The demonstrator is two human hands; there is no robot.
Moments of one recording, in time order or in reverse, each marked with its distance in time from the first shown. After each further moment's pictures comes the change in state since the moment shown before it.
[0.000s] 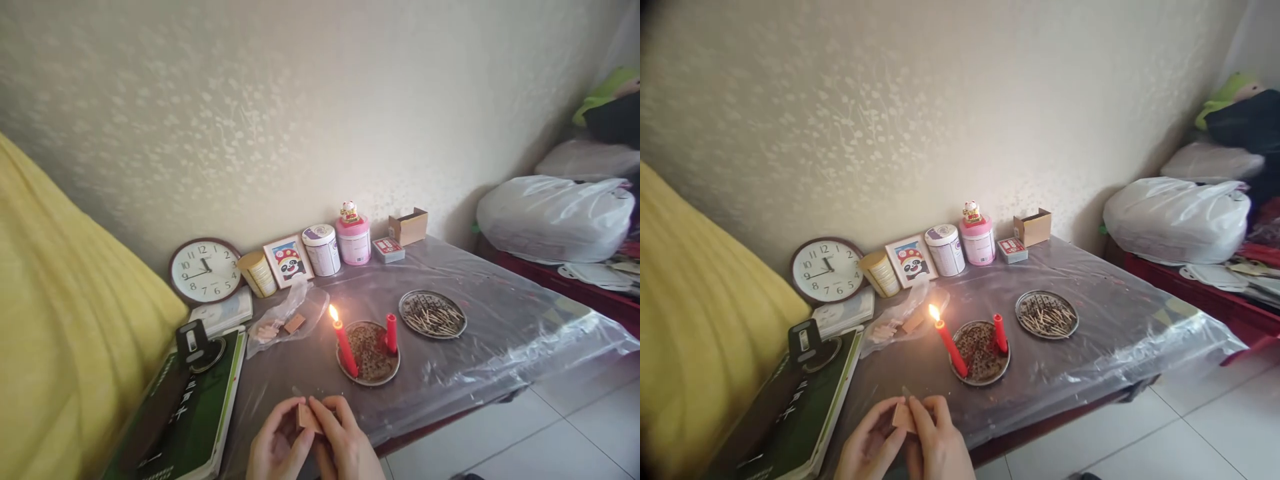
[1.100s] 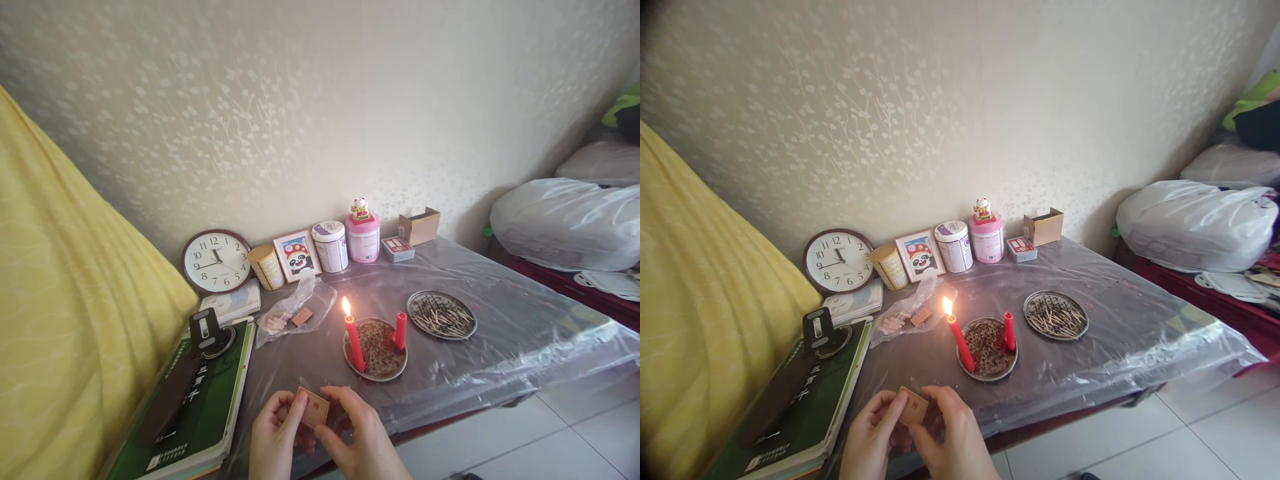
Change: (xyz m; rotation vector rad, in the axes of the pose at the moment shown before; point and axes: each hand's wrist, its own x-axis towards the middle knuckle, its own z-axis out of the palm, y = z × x) left_hand 0.014 -0.009 -0.015 -0.024 -0.015 -0.222; right_hand 0.010 -0.023 -0.024 0.104 -0.054 0.162
